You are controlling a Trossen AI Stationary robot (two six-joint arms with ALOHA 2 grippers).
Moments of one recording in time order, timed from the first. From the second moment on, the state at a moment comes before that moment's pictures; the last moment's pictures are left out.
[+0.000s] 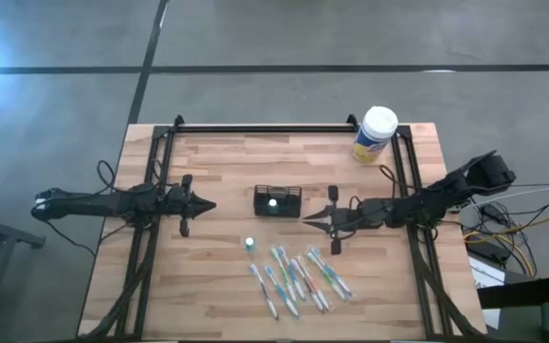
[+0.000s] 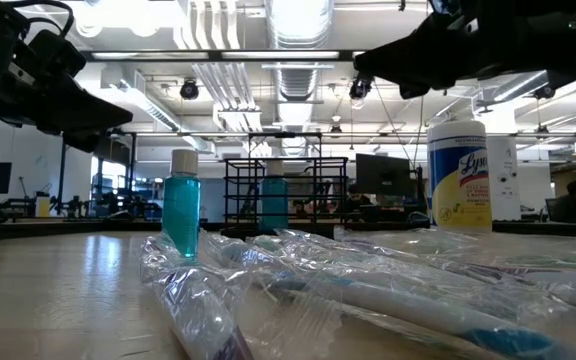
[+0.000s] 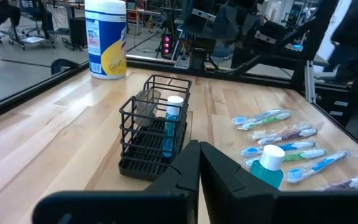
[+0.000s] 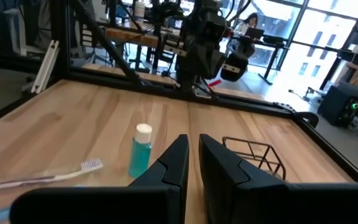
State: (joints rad) left arm -0.02 0.21 0.01 0.02 -0.08 -0.14; right arm 0.23 1.38 0.43 0.87 0.24 -0.14
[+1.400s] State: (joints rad) left arm -0.02 0.21 0.01 0.01 -0.08 -0.14; right arm 0.23 1.38 0.43 0.84 0.24 -0.16
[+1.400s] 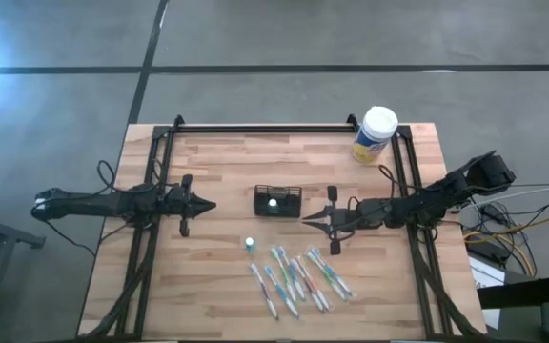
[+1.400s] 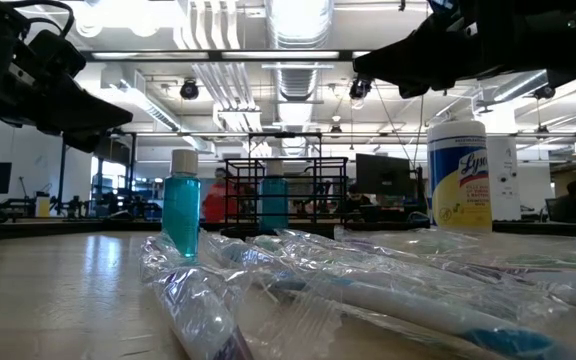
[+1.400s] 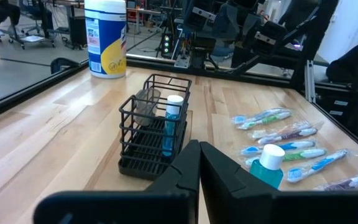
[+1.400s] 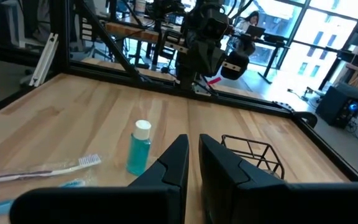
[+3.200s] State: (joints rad) left arm -0.02 0.23 0.01 0.03 -0.08 -0.17; right arm 0.16 2.24 2.06 -0.85 -0.18 -0.45
